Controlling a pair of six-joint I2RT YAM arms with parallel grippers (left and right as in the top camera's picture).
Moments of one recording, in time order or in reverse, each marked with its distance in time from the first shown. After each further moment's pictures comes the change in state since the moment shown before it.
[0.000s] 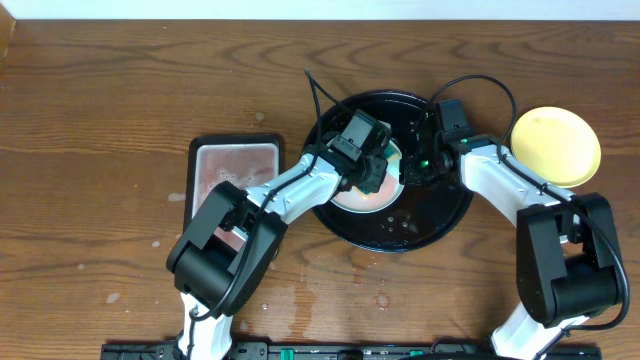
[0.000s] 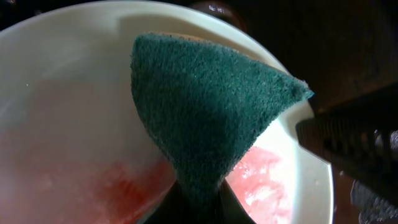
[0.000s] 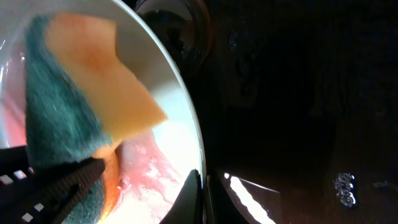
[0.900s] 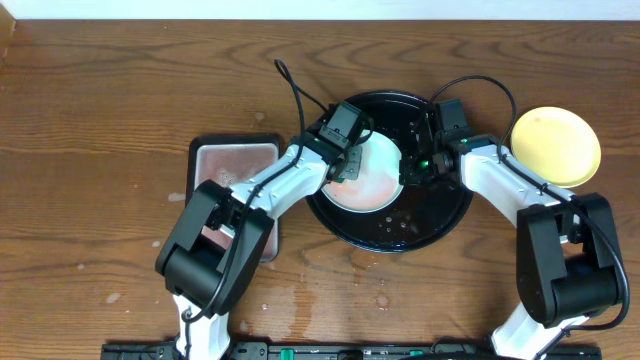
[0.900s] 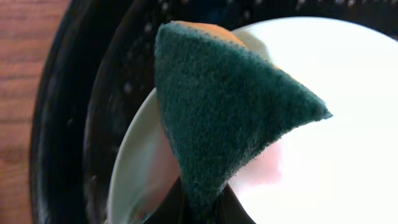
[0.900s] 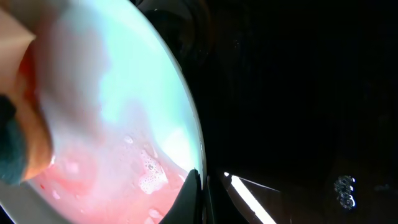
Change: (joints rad) left arm 0.067 -0.026 0.021 -0.150 -0.244 -0.105; right arm 0.000 0.000 0.000 -0.009 -0.006 0.000
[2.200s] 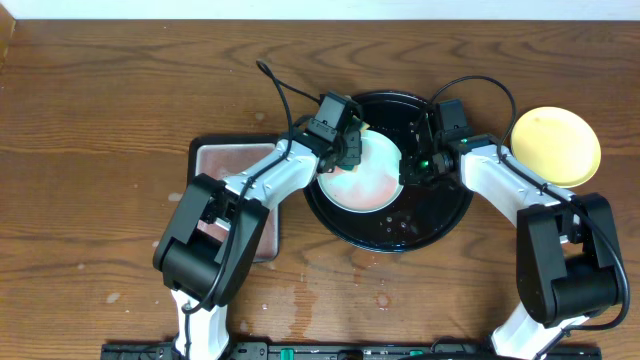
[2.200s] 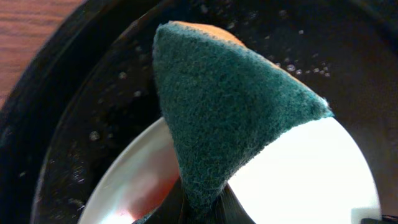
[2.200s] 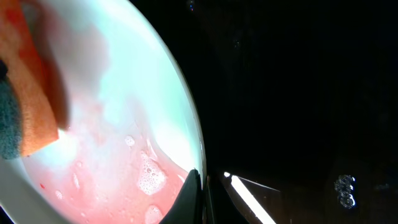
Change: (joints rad) left arm 0.061 0.021 -0.004 0.154 0.167 -0.105; right arm 0.000 0.000 0.000 -0.001 -0.001 0.000
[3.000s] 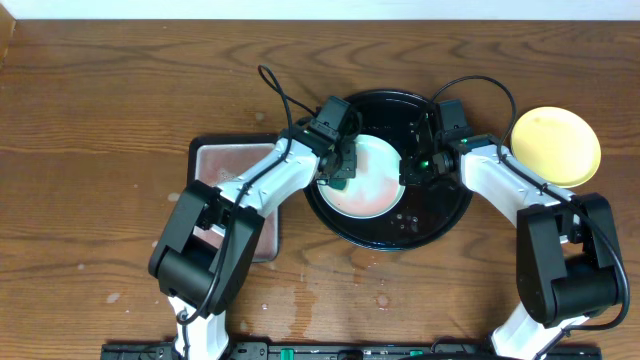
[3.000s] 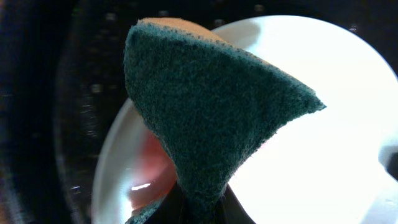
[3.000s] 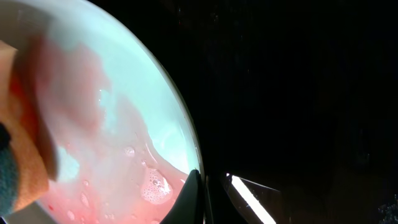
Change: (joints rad) left arm -0.021 -0.038 0.021 -0.246 0.014 -0.016; right arm 0.000 0.000 0.000 0.000 0.002 -0.003
